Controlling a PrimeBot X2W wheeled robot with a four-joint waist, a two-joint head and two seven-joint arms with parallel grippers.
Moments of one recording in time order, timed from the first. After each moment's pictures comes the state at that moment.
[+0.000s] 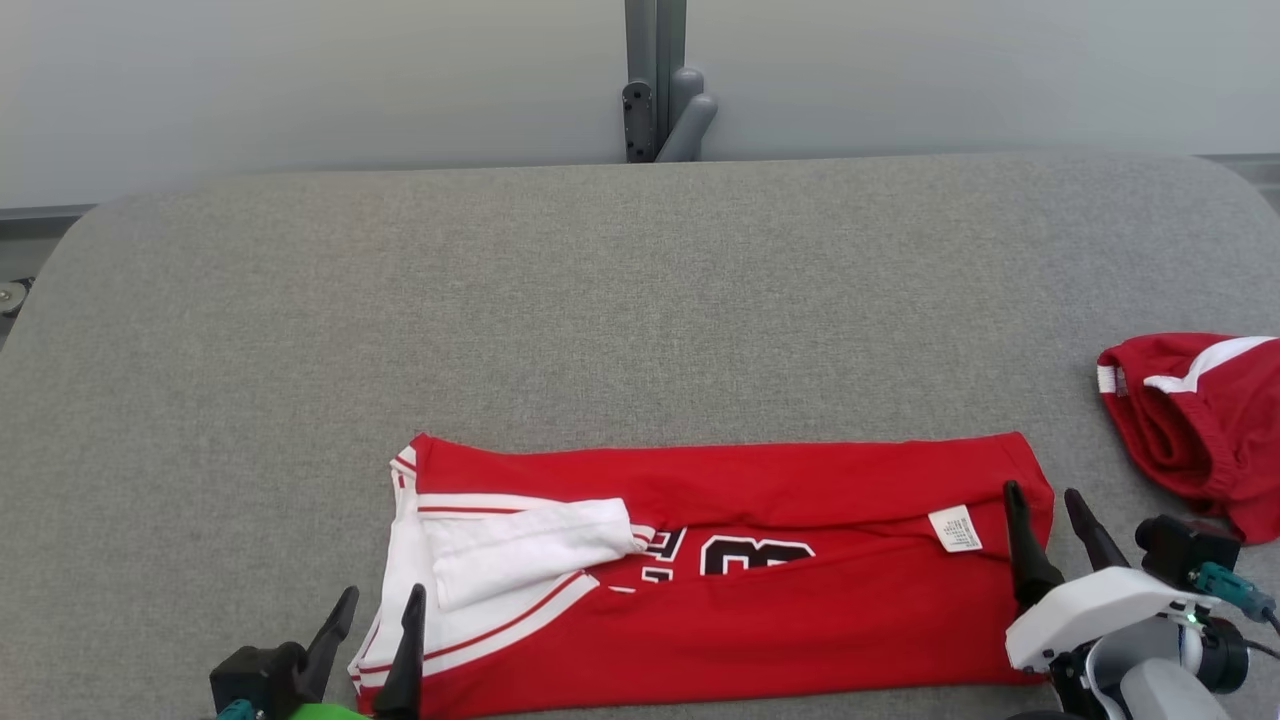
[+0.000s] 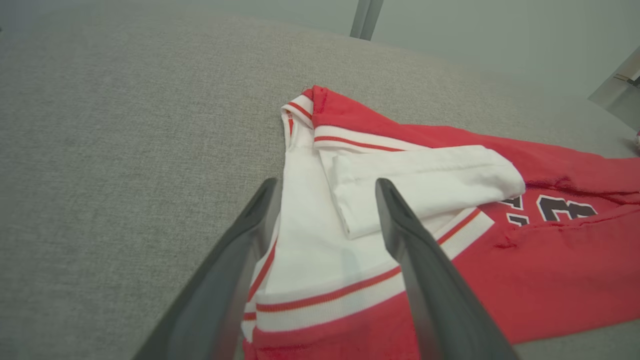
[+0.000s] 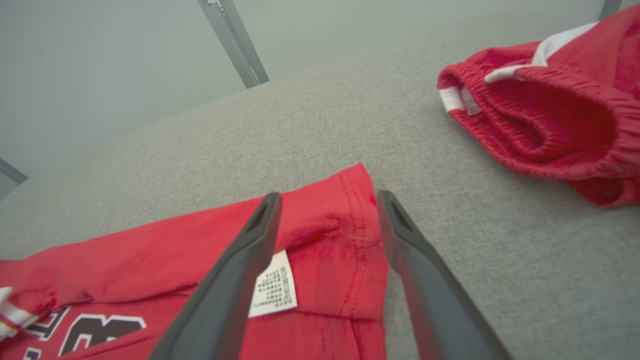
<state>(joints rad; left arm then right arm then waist) 0.00 0.22 -0.28 0.43 -0.50 -0.13 -0.26 -0.19 -0.17 0.06 0.59 0.50 0.13 -0.26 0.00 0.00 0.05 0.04</state>
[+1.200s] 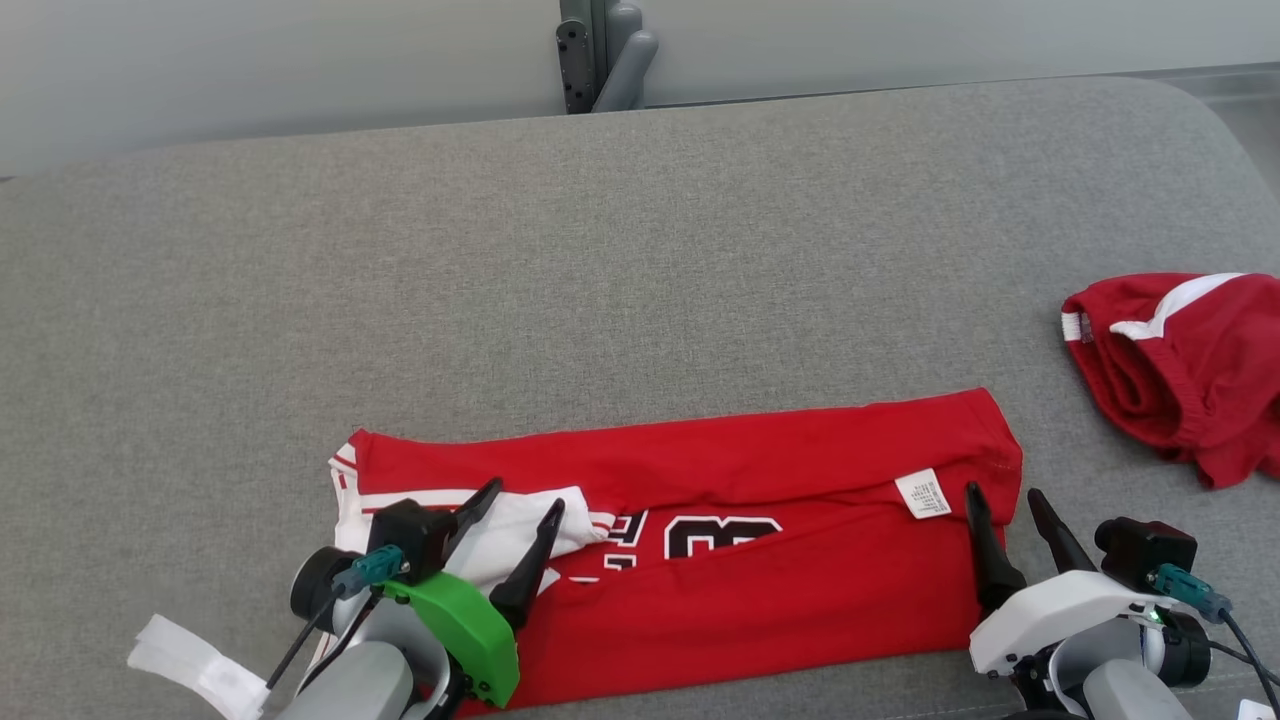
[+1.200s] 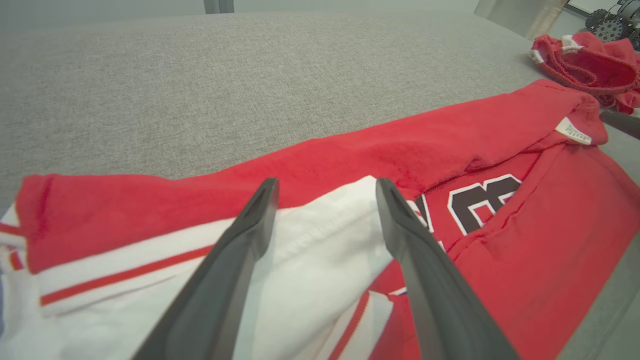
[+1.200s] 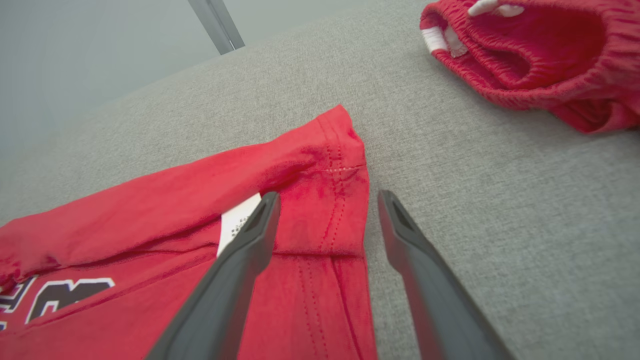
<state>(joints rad) -0.39 0.25 -0.74 0.63 -0.61 -0.13 -0.26 -0.16 -0.10 0.04 0.56 0.42 0.13 -0.26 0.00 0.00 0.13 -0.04</state>
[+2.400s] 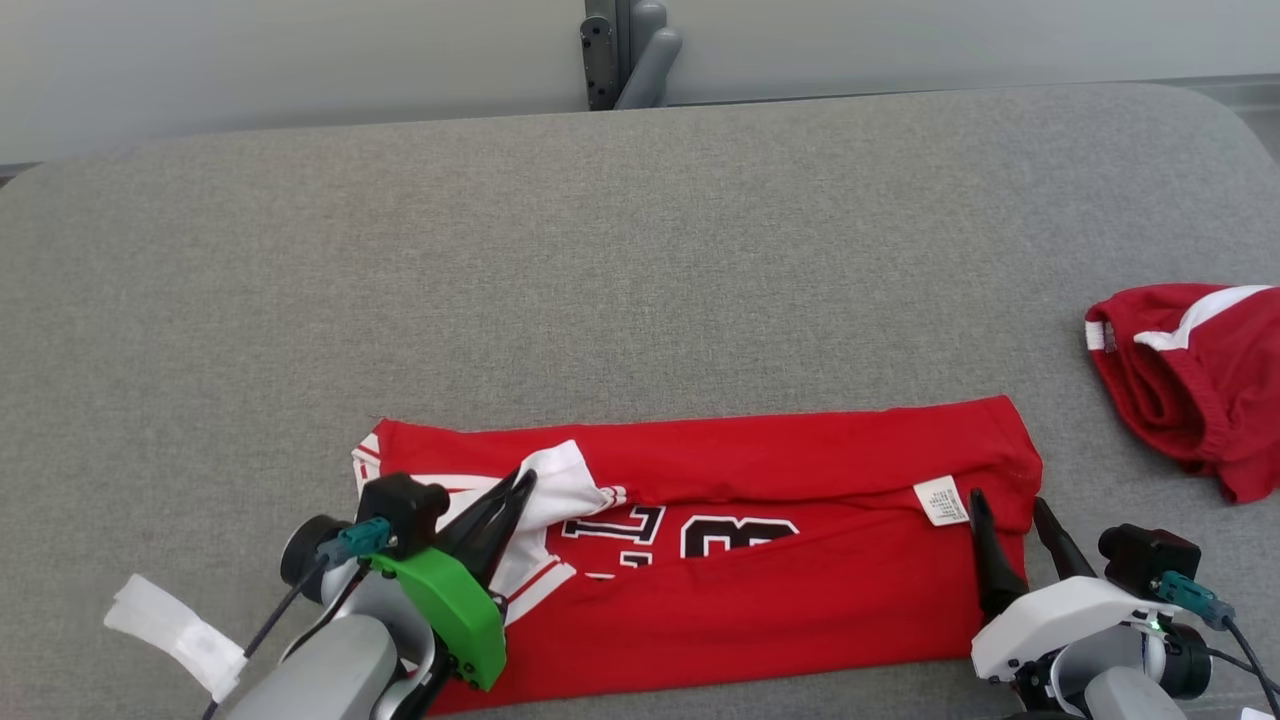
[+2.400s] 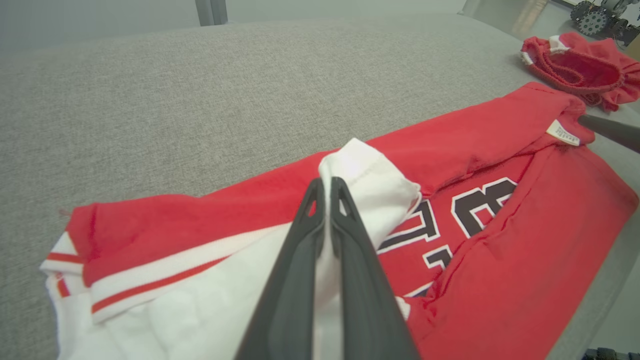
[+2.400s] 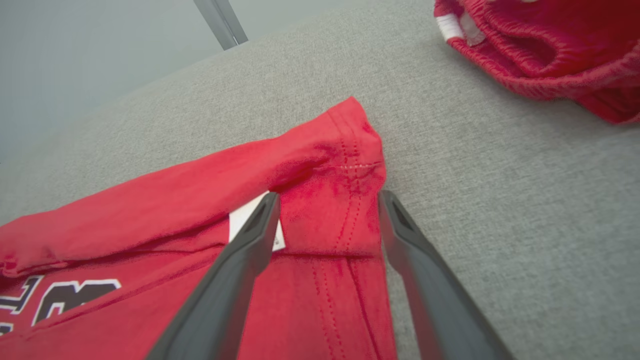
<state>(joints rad) -0.51 0.35 -0.94 0.61 -0.79 -0.13 -0.26 -0.16 -0.10 0.04 0.57 0.43 0.13 -0.26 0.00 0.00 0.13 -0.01</state>
